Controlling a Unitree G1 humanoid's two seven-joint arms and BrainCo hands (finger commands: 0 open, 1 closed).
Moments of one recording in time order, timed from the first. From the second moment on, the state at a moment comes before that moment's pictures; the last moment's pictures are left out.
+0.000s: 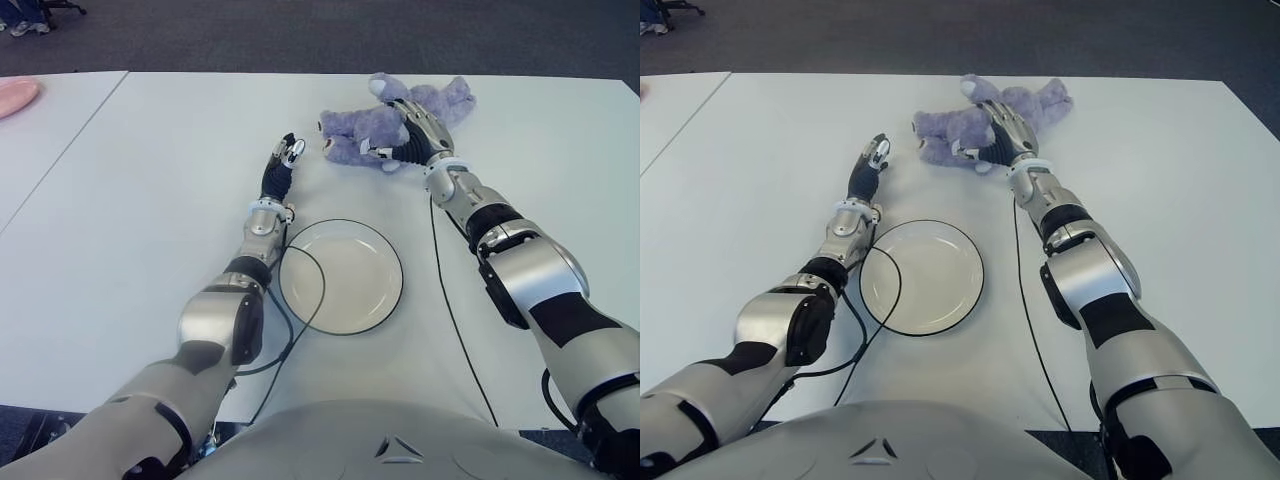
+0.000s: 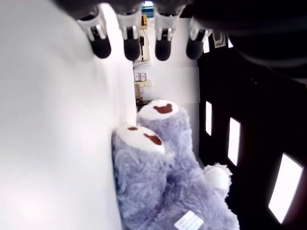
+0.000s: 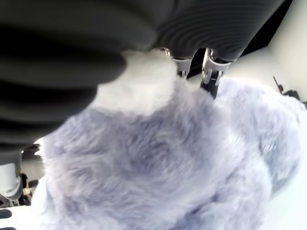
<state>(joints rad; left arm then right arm) -0.69 -0.02 0.20 1.27 0.12 -0.50 0.02 -1.00 -0.29 0.41 1.36 -0.67 -0.41 -0.42</state>
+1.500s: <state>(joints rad) -0.69 -0.05 0.22 1.26 0.11 -0.51 0.01 -0.67 -0.52 0.25 1.22 -0.34 -0.86 -0.07</state>
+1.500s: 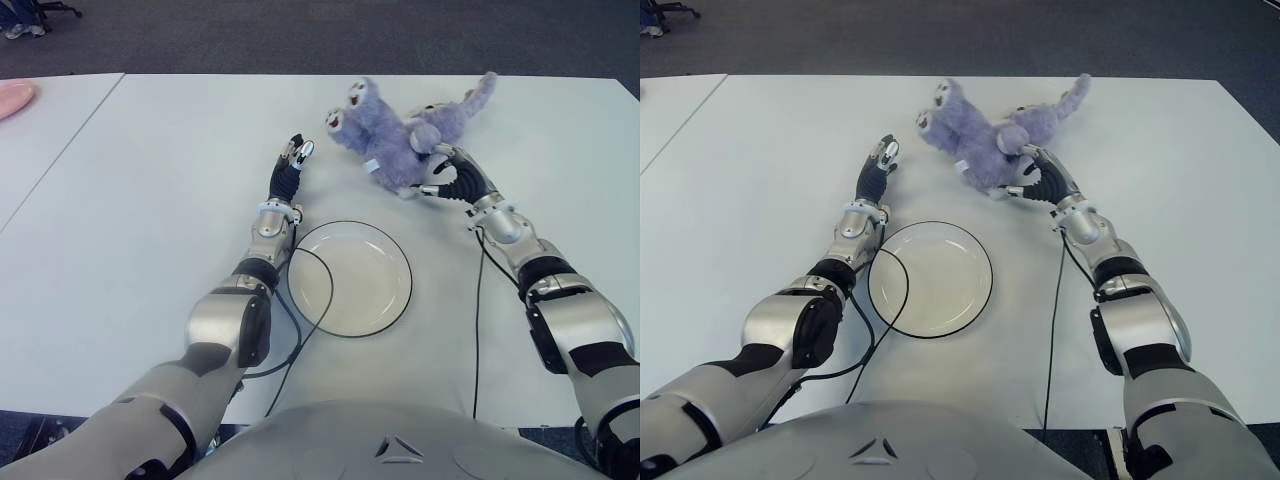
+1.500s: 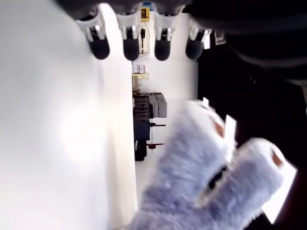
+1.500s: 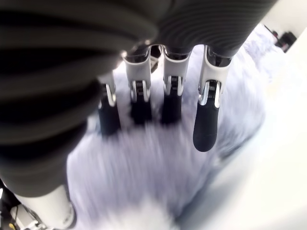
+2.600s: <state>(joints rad) -0.68 -0.06 0.21 1.27 0.11 -0.52 0.01 -0.21 -0.73 0.14 0.61 0.00 -0.72 0.51</state>
